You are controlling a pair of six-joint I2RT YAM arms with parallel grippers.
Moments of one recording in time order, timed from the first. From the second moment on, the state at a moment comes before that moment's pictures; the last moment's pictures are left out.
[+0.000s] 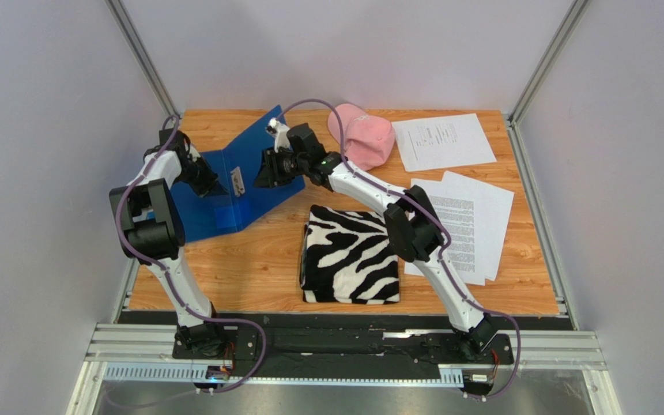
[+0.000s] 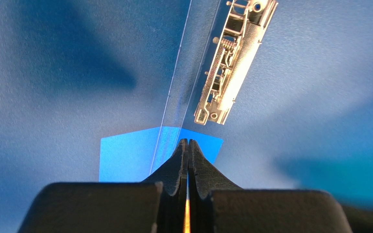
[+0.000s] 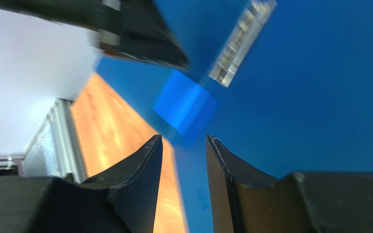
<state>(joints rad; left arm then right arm) 0.26 1.95 1.44 -0.69 0.39 -0.44 0.76 2.45 2.17 -0.16 -0.49 0.47</state>
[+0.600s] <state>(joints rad) 0.36 1.97 1.43 -0.74 0.31 -0.47 0.62 2.60 2.13 -0.16 -0.53 0.62</state>
